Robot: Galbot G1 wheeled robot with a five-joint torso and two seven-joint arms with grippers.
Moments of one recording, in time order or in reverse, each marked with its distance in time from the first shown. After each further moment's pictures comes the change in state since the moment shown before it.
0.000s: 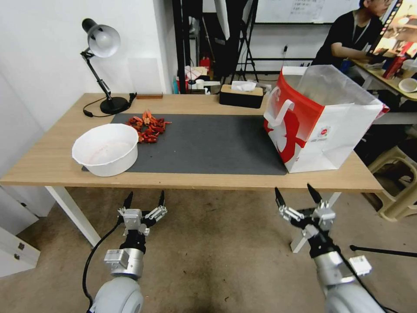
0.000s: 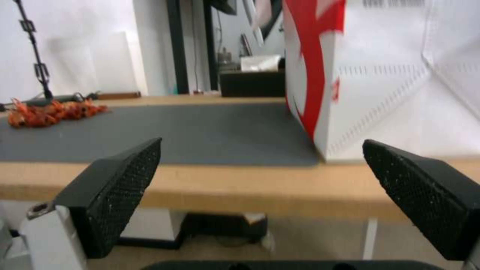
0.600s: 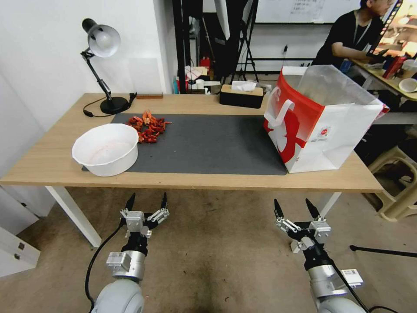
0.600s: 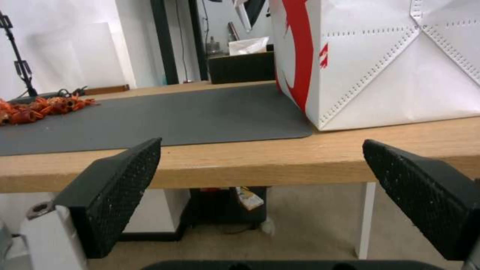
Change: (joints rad) left arm -0.002 -0.003 0.004 0.012 0.006 -0.016 0.011; right arm 0.002 0.013 -0.025 -0.021 0.026 -0.006 0.032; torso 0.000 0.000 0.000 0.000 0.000
